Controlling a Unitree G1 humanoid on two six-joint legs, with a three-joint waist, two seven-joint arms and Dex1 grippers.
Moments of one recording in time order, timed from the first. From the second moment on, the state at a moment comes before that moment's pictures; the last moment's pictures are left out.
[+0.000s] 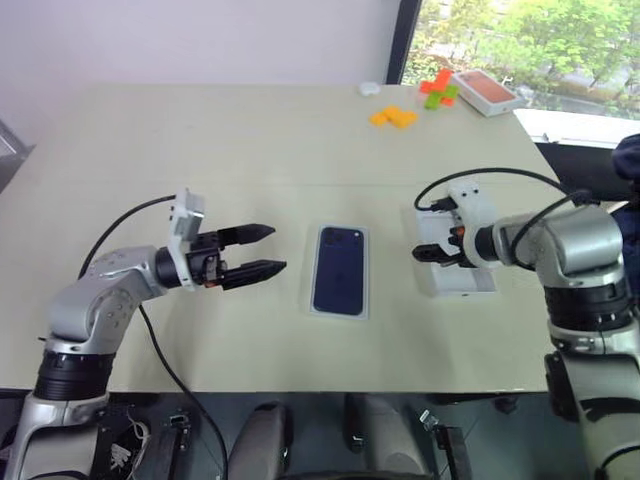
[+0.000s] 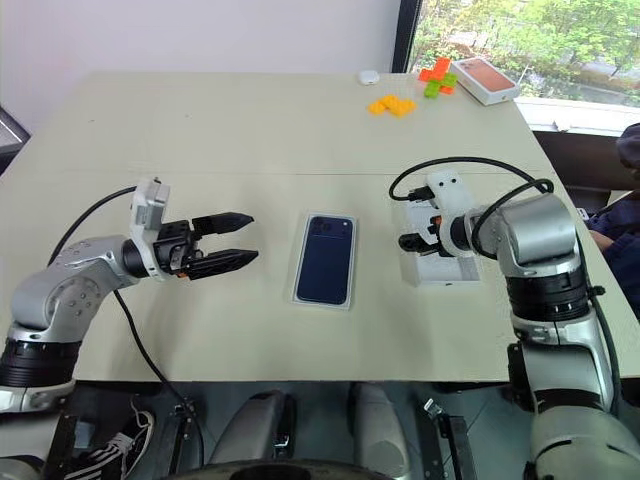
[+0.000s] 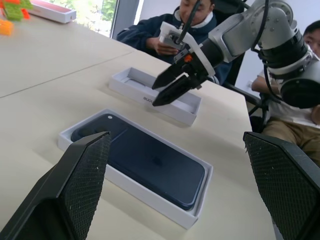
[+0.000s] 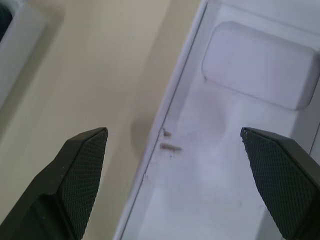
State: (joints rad) left arm -0.36 0.66 0.09 -0.13 -0.77 0.61 -1.11; right arm -0.76 -0.66 0.04 -0.07 0.34 1.58 0.47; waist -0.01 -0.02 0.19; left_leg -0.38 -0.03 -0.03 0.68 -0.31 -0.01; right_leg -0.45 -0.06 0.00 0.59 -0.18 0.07
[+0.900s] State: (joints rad) left arm -0.35 0.61 0.09 -0.20 -0.76 0.62 -1.02; right arm -0.95 -0.60 0.09 0.25 0.47 1.61 0.25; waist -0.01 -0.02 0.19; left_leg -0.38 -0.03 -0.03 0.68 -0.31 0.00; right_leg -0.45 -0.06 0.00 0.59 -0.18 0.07
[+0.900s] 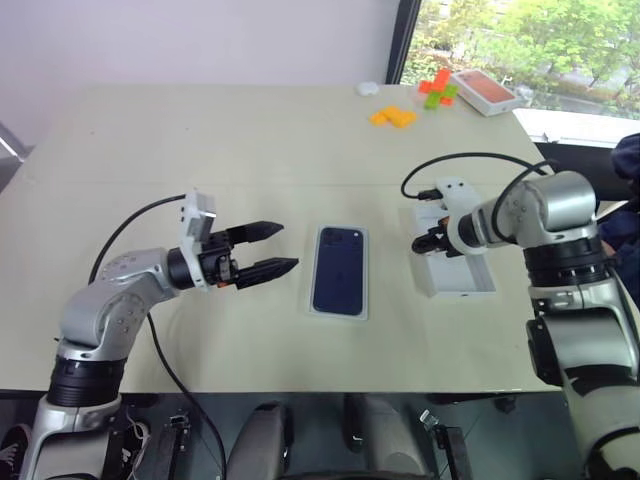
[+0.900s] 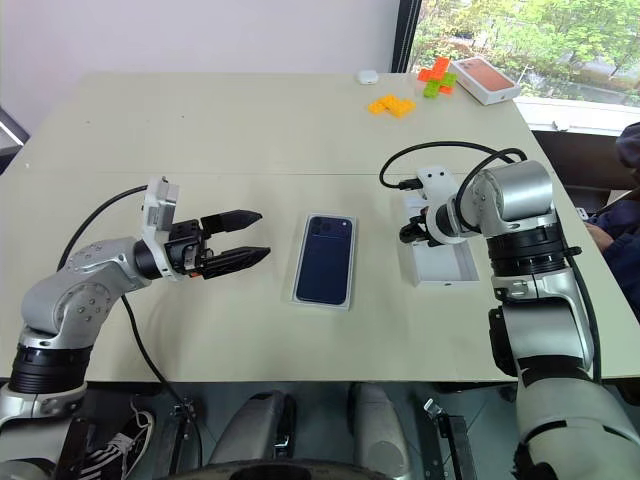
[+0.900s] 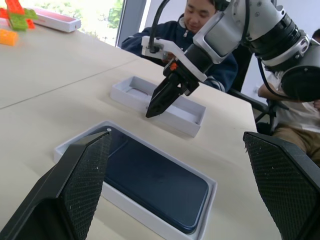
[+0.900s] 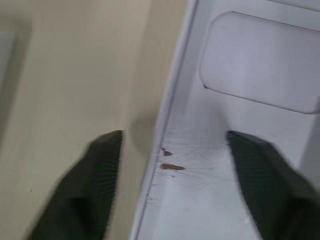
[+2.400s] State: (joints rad) left arm -0.38 0.75 0.31 -0.08 -0.82 0.72 -0.98; right arm -0.92 0.17 -0.70 0.02 1.24 1.58 -0.02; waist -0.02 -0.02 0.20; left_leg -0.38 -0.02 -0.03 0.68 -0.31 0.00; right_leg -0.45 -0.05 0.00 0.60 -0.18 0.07
